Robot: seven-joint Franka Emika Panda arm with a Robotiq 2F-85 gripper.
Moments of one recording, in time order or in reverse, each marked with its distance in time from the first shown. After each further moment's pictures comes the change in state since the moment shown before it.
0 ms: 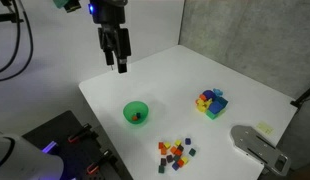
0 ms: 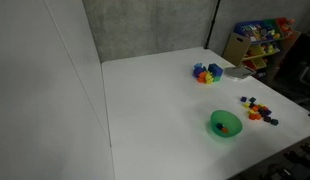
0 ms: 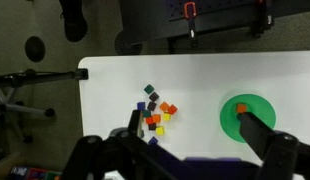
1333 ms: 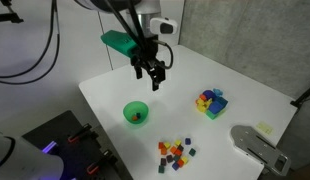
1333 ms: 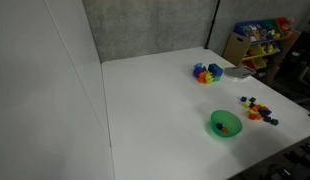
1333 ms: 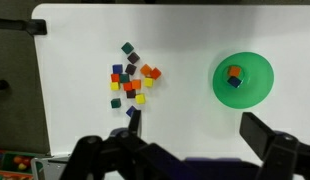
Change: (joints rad) arm 0.031 0.226 -0.168 -0.027 0.069 0.392 -0.151
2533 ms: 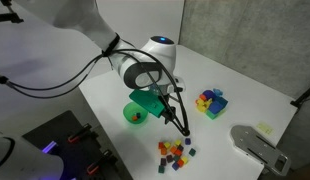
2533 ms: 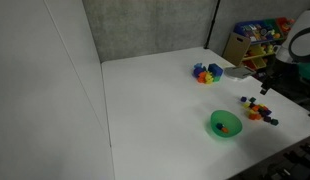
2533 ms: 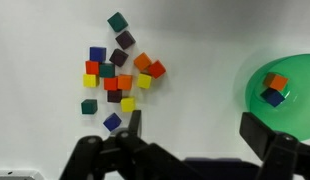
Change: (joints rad) arm -0.043 0.441 -0.045 -0.069 0.103 0.524 -0.267
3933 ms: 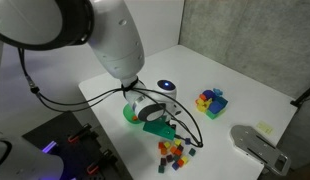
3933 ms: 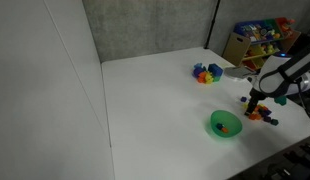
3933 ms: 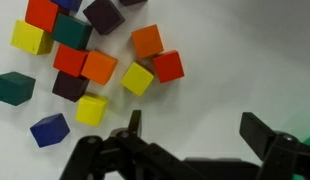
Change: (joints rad) arm -0.197 0.494 0.180 0.170 -0.035 0.318 -0.354
